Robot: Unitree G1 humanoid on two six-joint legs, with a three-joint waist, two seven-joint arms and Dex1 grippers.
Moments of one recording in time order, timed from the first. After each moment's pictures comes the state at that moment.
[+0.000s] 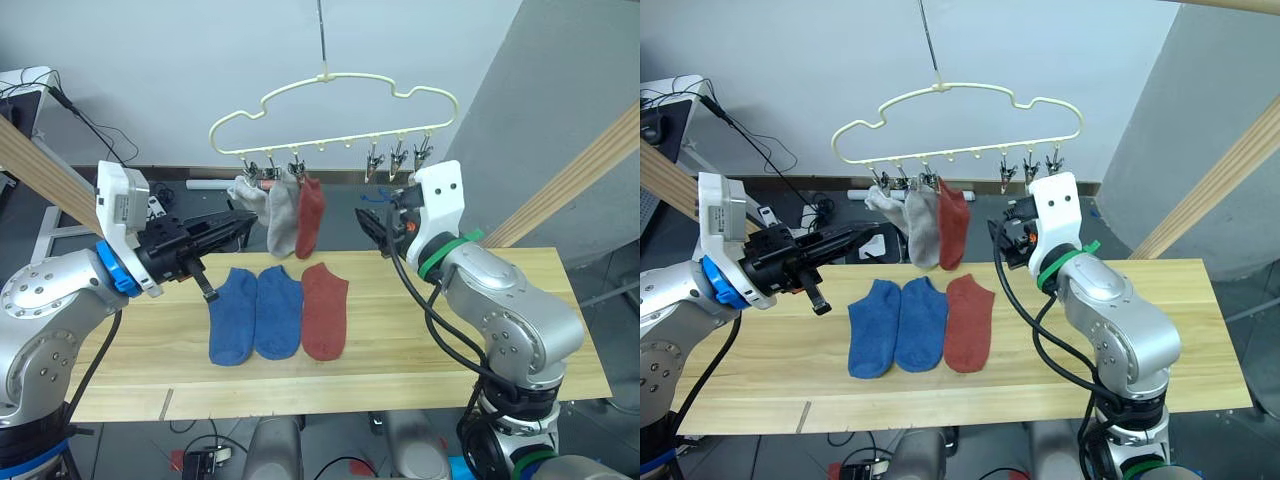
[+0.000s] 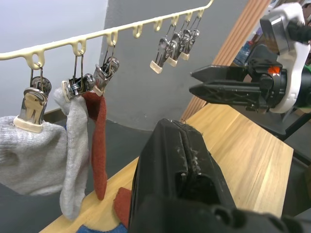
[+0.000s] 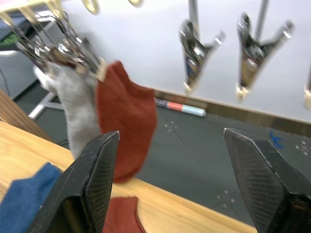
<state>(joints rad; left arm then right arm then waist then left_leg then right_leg) -0.20 0.84 0.38 -0.53 -0.83 0.65 -0.74 -0.58 -0.06 0.02 -0.69 0.30 1.24 0.09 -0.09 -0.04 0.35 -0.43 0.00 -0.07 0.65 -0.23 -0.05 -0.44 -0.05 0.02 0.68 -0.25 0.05</state>
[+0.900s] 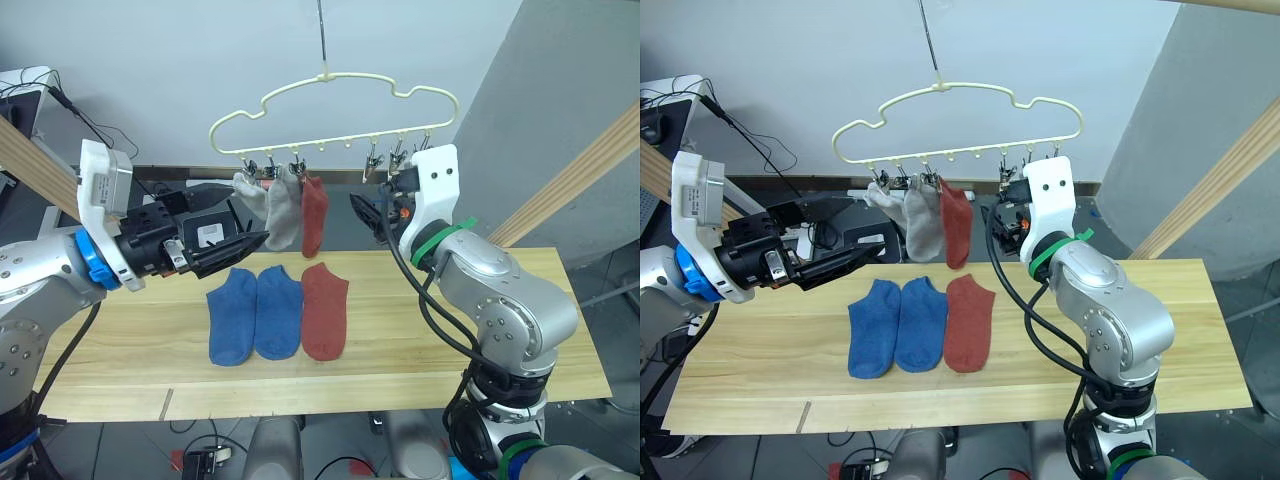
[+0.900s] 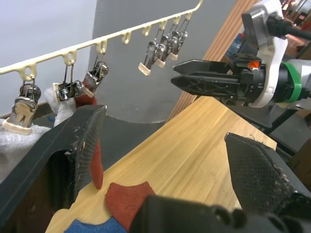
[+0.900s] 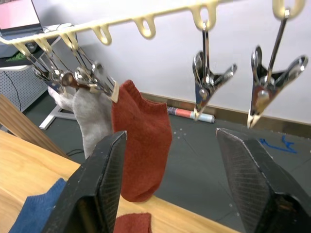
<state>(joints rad) -0.24 0.95 0.44 -0.54 -0.97 0.76 -0.73 -0.65 0.01 -0.01 -0.65 0.30 1.27 0.07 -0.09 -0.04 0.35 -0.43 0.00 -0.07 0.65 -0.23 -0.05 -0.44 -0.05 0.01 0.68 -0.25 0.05</state>
